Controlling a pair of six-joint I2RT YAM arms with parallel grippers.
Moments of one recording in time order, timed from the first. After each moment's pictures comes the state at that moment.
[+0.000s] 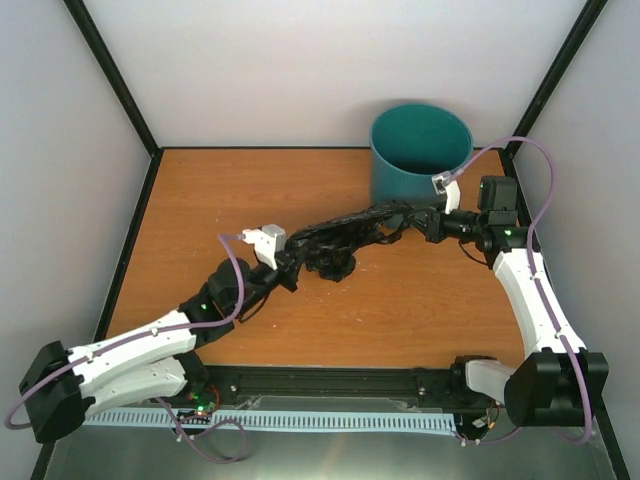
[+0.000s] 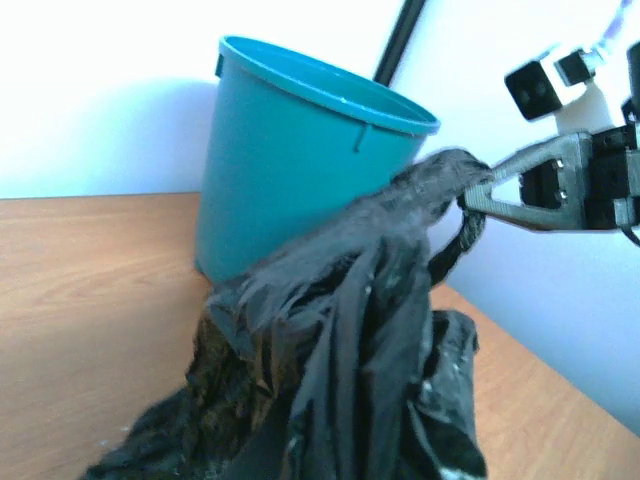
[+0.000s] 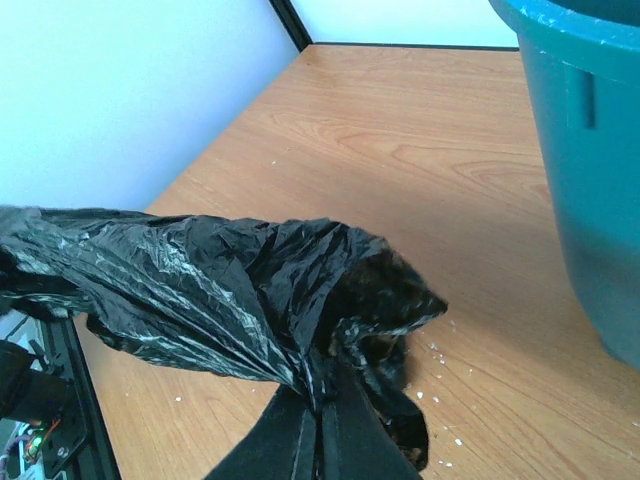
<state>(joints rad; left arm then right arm) -0.91 0.94 0.46 0.43 -0.14 -0.36 0.00 1.18 1.01 -0.50 -0.91 -0.03</state>
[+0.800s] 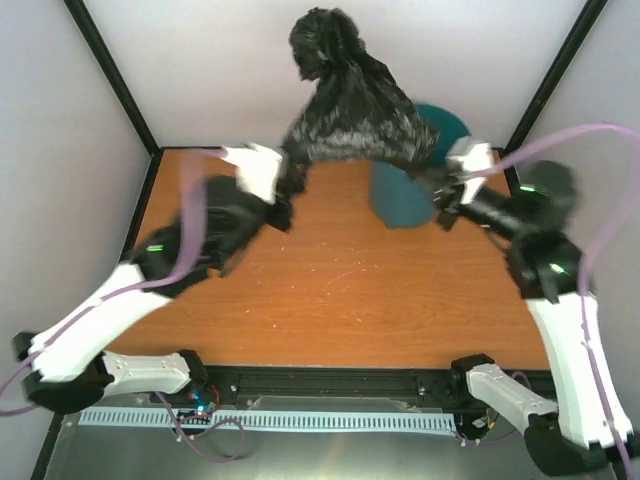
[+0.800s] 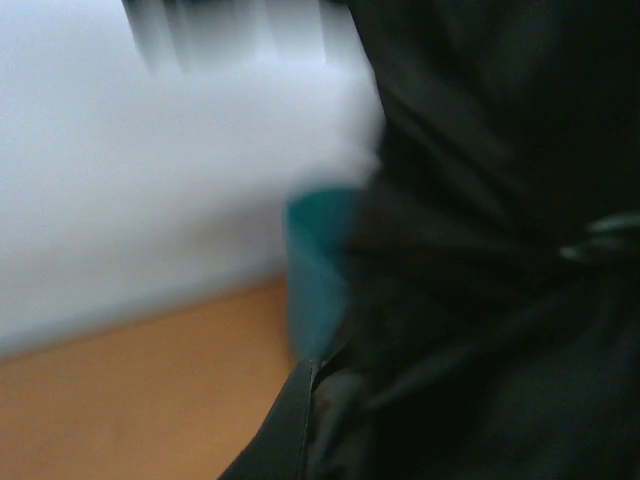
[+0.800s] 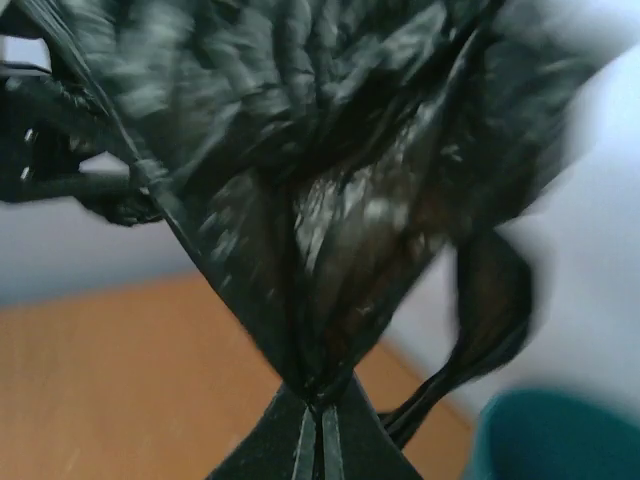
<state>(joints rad) -0.97 1.13 1.59 -0.52 -0.41 -0.16 0.18 0.97 1.47 -0.46 -0.72 -0.17</state>
